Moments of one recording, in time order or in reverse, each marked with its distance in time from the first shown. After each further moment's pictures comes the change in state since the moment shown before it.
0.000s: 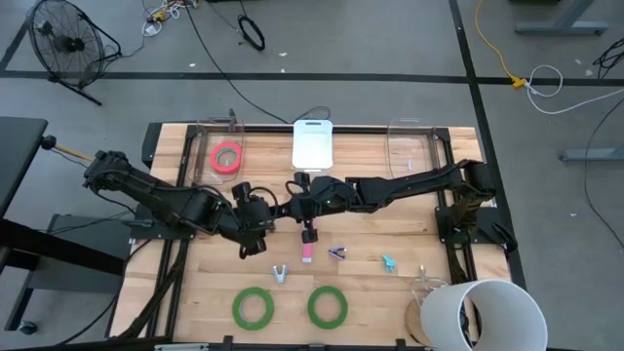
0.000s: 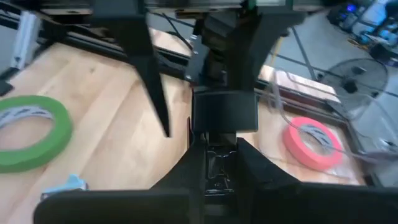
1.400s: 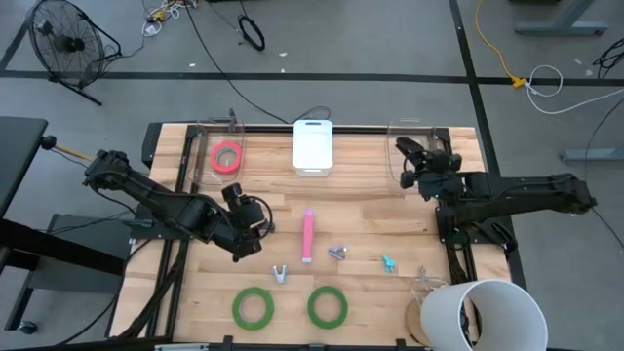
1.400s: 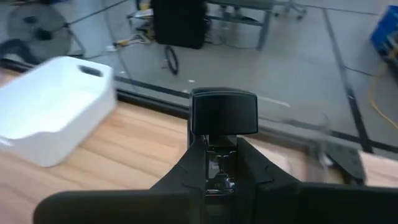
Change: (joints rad) left arm -0.065 0.000 0.000 -0.122 -0.111 -0.136; right arm -0.100 -1.135 -0.896 -0.655 0.981 1.049
